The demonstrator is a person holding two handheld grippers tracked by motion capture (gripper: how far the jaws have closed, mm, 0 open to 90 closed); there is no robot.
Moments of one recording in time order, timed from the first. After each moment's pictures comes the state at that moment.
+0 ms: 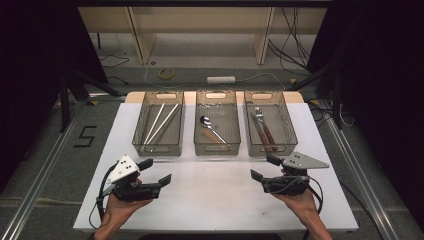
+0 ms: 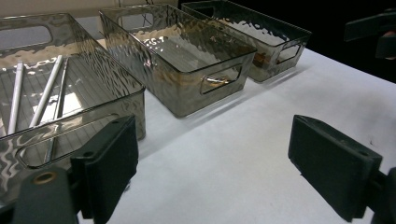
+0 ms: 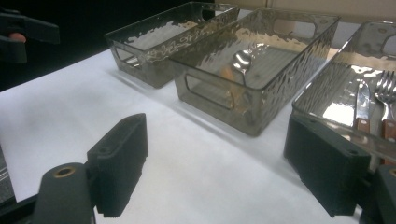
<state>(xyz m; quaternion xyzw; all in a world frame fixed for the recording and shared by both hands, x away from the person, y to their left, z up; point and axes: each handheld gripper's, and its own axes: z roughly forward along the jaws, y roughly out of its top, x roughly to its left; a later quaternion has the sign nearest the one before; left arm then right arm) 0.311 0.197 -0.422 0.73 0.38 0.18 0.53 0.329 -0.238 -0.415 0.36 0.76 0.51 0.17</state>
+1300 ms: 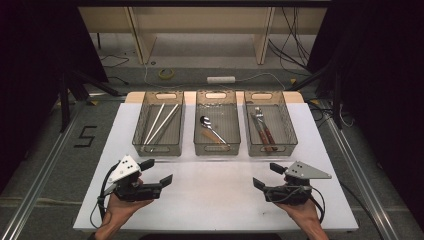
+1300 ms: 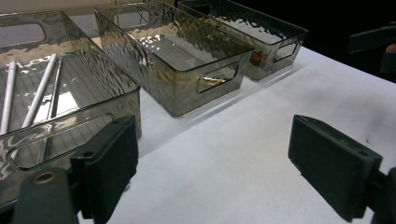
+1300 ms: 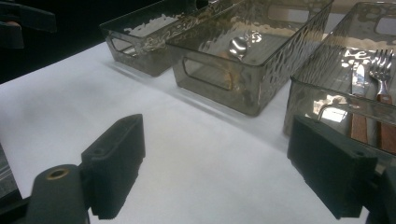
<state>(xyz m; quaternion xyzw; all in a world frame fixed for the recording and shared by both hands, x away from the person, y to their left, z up) 0.312 0.195 -0.422 0.74 0.38 0.18 0.53 0.312 -0.243 -0.428 0.38 0.76 0.51 0.17</state>
